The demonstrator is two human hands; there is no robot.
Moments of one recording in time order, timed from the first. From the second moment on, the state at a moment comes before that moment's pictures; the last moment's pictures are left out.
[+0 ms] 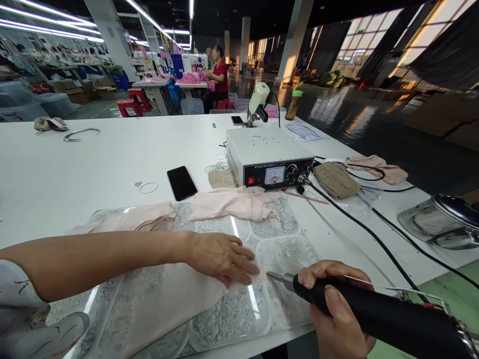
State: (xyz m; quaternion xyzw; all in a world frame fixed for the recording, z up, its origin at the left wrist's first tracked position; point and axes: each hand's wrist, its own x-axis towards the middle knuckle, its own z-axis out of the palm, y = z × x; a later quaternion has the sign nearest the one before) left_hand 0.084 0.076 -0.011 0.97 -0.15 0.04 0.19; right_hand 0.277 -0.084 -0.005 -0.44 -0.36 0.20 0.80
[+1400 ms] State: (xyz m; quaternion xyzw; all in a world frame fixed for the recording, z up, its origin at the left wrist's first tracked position) left_hand 0.092 0.090 -0.021 0.94 -0.16 -0.02 0.29; right_hand 0.253 -0.098 -0.003 -0.45 -0.39 0.26 0.76
